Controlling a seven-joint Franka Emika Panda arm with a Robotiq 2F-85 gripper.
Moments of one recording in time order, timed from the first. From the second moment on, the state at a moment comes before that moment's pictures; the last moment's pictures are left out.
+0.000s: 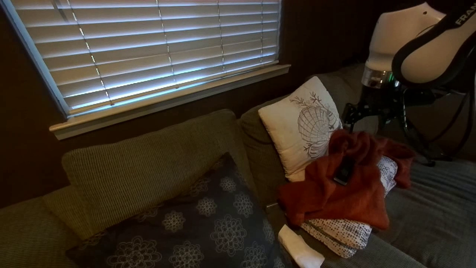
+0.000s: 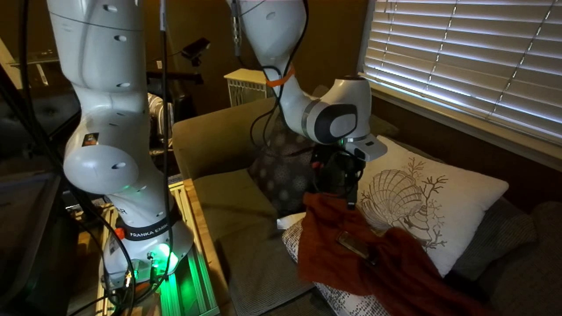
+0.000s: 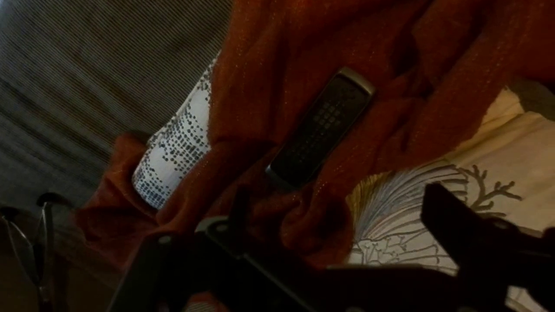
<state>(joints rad) -0.10 0.27 -0.15 -2.37 -0.34 2.74 0.79</state>
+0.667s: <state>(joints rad) -0.07 0.50 -0.17 -2.26 -0.08 2.95 0.55</state>
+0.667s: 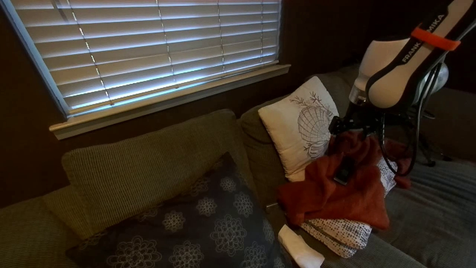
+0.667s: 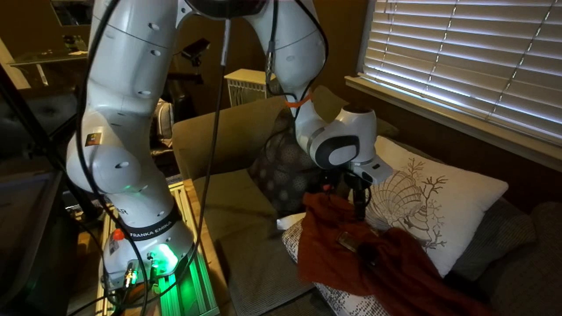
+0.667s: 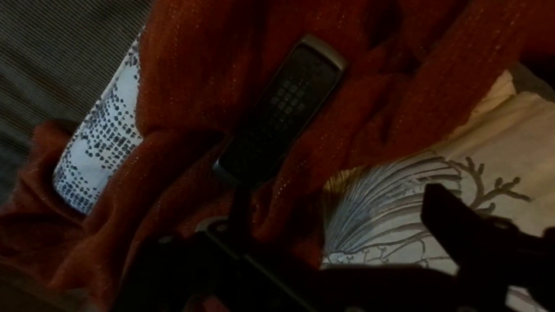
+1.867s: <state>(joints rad) -0.09 0.80 -0.12 -1.87 0.08 2.70 0.35</state>
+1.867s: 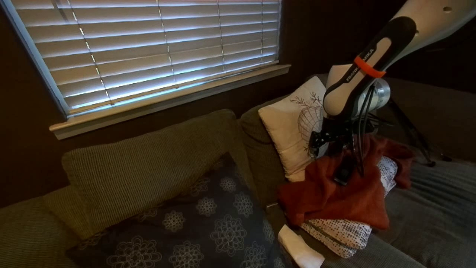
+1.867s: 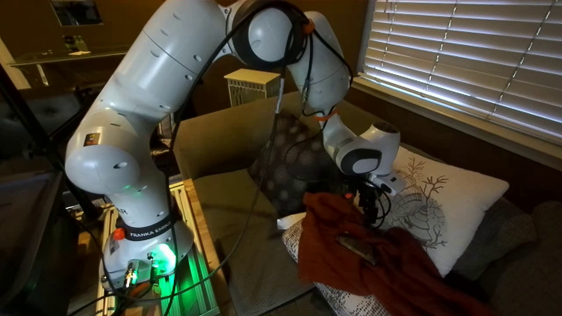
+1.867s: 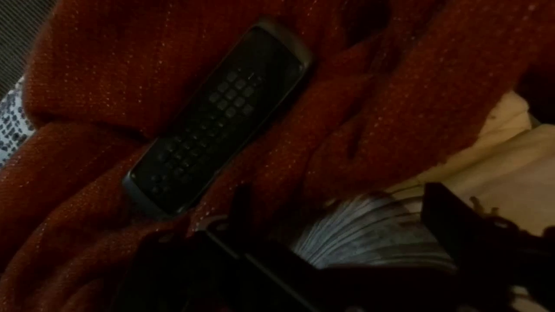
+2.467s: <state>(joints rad) -0.09 0.88 -0.09 -1.77 0.11 2.62 0.34</state>
